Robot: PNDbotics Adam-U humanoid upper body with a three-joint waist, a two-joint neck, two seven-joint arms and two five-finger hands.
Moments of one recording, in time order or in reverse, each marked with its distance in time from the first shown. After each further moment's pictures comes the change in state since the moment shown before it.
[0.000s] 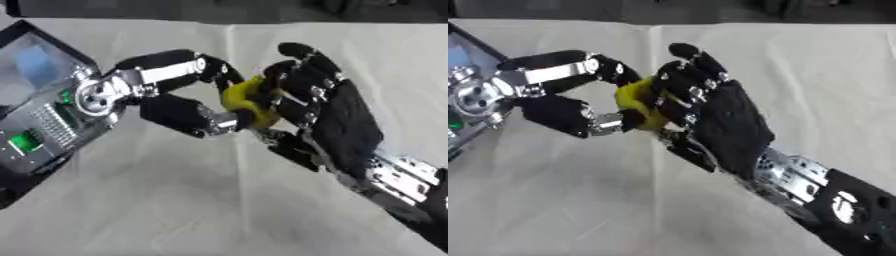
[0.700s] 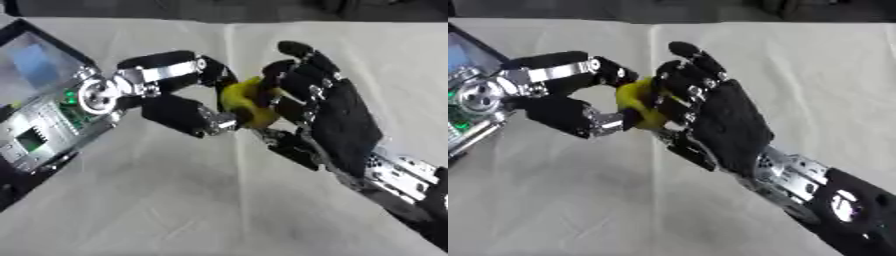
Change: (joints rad) left arm 0.002 -0.012 0.001 0.023 0.082 0.021 0.017; right arm 0.001 0.000 0.000 0.006 0.002 -0.003 0.008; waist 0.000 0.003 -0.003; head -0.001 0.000
